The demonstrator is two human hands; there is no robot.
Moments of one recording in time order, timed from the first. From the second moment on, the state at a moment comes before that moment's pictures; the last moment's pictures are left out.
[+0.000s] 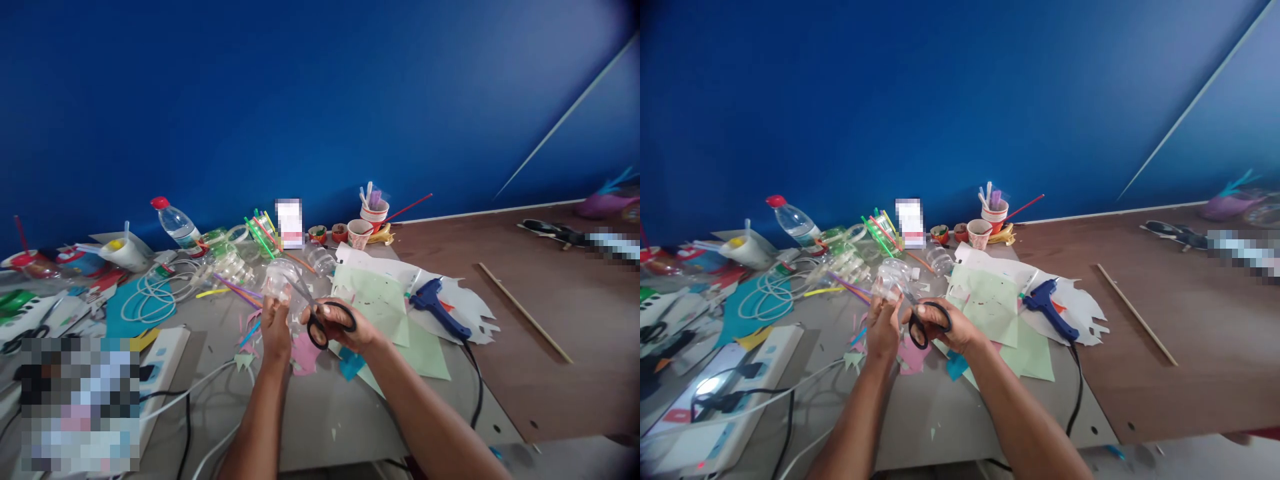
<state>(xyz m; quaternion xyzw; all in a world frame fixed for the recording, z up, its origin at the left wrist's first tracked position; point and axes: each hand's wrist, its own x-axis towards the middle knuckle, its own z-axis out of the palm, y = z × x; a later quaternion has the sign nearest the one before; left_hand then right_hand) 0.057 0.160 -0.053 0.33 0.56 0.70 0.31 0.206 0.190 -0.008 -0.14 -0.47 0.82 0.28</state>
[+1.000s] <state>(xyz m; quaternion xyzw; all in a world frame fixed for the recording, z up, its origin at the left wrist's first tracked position) 0.047 0.159 -0.055 0.33 0.57 0.73 0.20 0.220 0.204 -0.017 -0.14 -0.53 0.82 0.17</state>
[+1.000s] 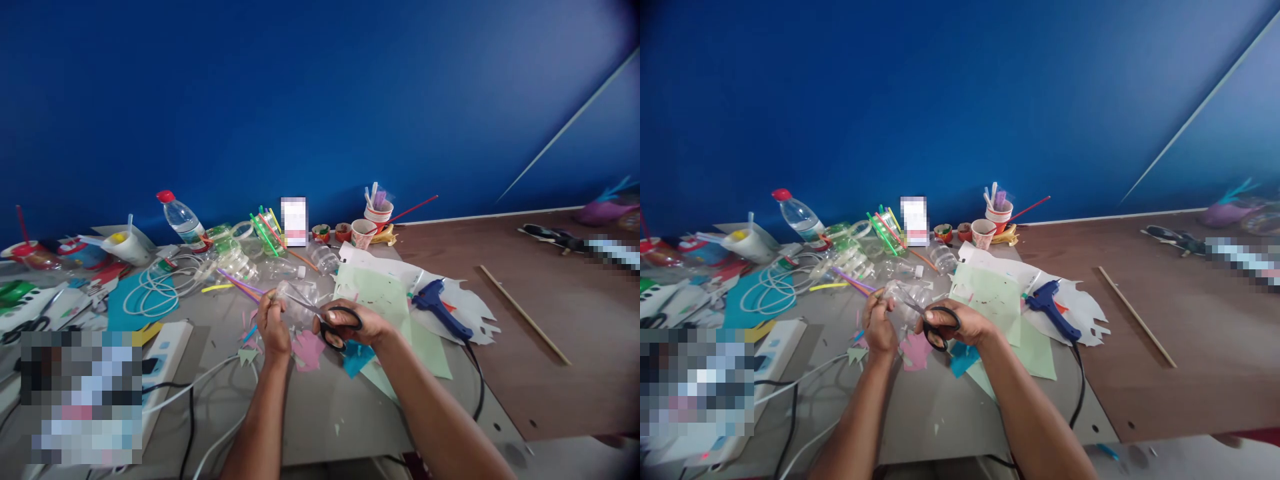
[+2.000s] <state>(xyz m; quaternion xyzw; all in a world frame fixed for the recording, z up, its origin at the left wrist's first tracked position) 0.043 0.154 -0.052 0.34 0.60 0.70 0.18 0.215 0.199 -0.009 -0.20 -0.49 0.82 0.21</state>
